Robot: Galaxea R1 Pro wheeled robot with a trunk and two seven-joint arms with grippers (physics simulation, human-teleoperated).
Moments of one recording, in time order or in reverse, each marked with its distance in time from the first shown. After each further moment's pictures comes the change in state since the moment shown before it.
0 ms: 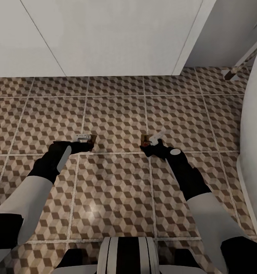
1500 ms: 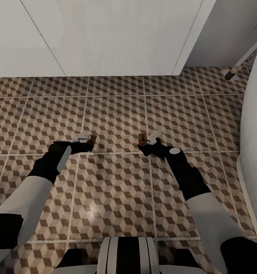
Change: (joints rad) left arm 0.001 -0.001 0.000 0.002 0.001 0.003 0.002; right arm 0.000 0.006 0.010 -0.032 -0.002 0.008 0.033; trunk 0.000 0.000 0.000
